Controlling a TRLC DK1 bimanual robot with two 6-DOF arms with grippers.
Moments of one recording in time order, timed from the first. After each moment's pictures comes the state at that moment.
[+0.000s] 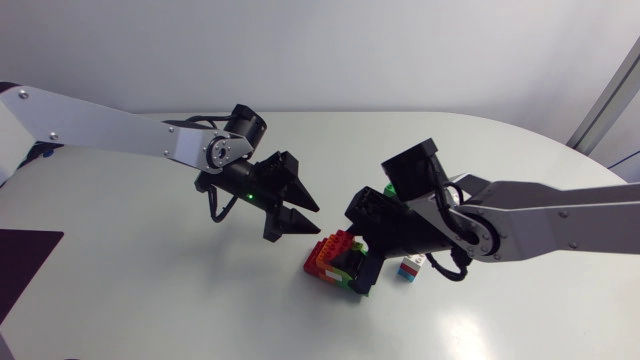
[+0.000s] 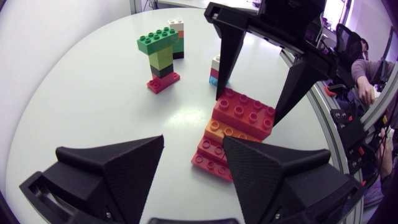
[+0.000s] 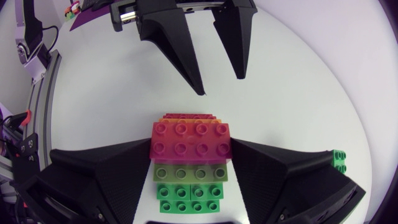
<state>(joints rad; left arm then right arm) -0.41 1.95 1.27 -0.43 0.78 0.97 0.60 1.50 0.78 -0.10 -0.26 -0.41</state>
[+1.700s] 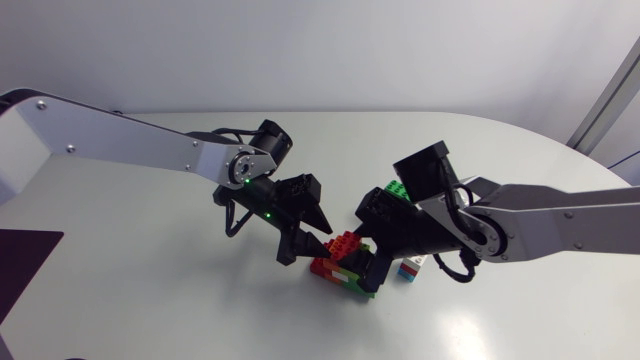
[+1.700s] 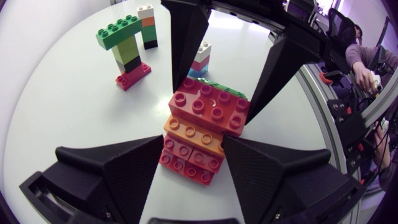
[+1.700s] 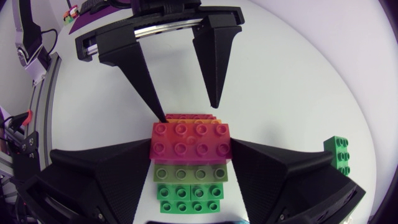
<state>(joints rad) -0.53 1.96 1.25 -0.46 0.69 0.98 0.54 1.49 0.75 -0.08 -0.31 -0.41</state>
